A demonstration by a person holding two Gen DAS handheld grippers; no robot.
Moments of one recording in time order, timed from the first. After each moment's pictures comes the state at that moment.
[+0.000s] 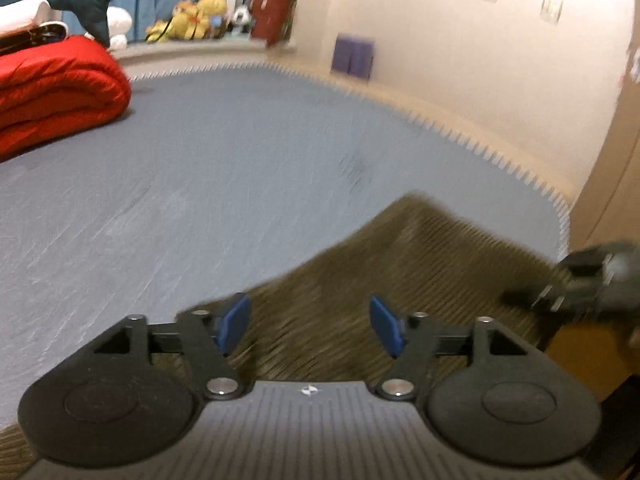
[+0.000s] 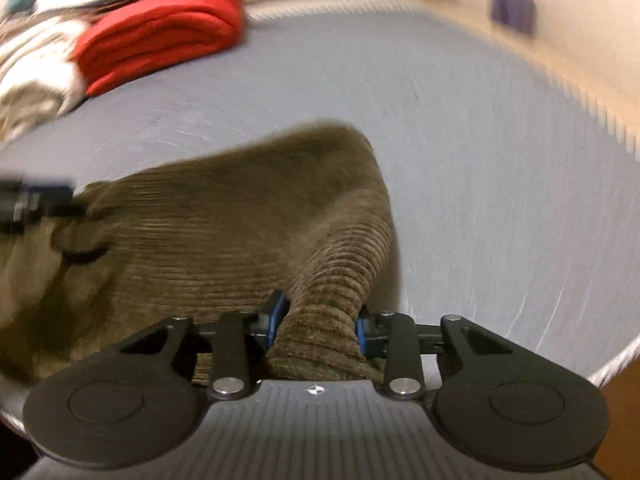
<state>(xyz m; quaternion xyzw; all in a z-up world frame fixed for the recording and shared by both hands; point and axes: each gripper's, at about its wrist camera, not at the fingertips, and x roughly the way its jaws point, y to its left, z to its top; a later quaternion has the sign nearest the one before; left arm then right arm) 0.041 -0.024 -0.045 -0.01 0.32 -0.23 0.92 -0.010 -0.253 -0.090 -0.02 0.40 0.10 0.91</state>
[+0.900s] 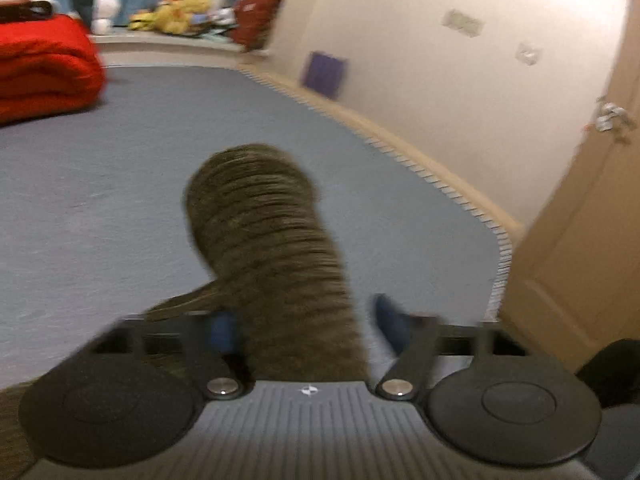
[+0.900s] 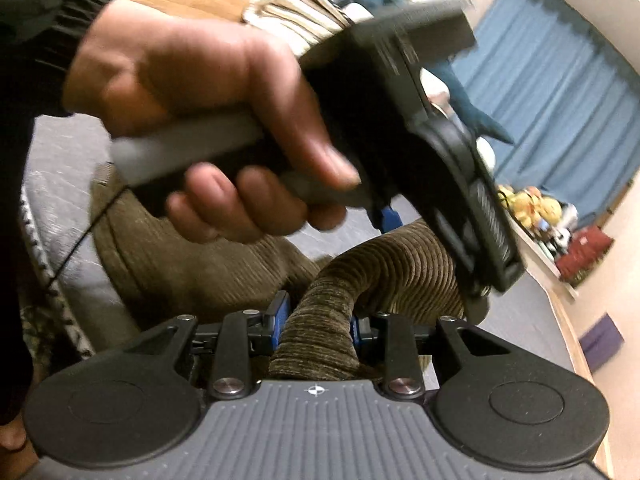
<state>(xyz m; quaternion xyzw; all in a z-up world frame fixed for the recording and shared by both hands) 0.028 -0.015 -0.014 -0.06 0.34 -0.25 0.90 -0.135 -0.056 -0.054 -0.33 0.16 0.31 0.88</state>
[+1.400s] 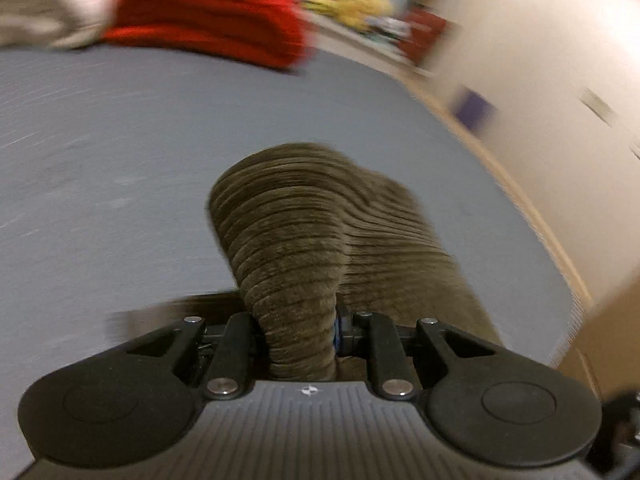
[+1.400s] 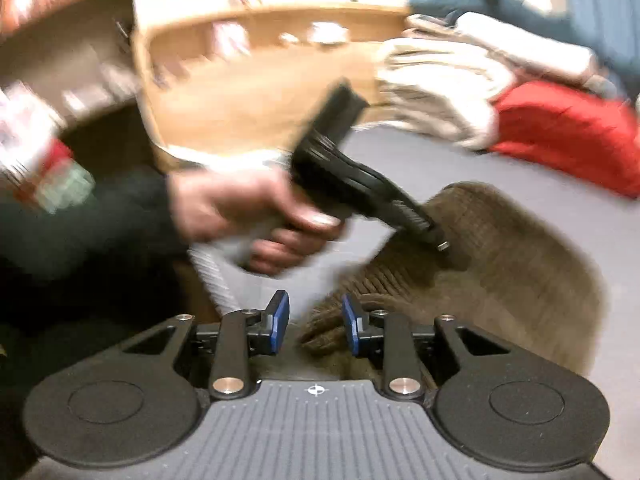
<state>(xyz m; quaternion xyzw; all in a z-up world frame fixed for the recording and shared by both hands) -0.028 0.232 -0.031 -0.19 0.39 -0.06 0.90 -0.094 -0.041 0.022 -0.07 0.26 0.61 0.74</state>
